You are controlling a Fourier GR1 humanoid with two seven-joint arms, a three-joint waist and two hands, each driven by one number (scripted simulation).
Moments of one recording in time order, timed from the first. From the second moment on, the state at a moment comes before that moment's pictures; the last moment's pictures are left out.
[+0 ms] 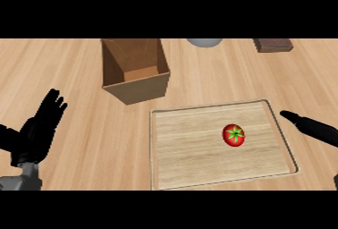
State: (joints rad) left arm -0.05 0.37 0.00 -1.45 0.34 0.10 0.05; right arm -0.06 -0.43 -0.06 -1.72 -0.05 -0.53 -0.04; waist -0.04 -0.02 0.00
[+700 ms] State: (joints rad) left arm -0.02 0.41 0.01 -1.57 0.39 0.07 0.15; right arm 0.30 -0.65 0.17 -2.09 0.44 -0.41 0.39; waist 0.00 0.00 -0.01
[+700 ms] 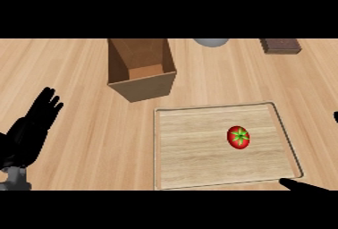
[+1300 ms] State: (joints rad) left arm -0.06 0.40 0.00 -1.61 0.38 0.07 0.20; right arm 0.01 -0.67 0.34 -2.19 0.46 0.02 1.08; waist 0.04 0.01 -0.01
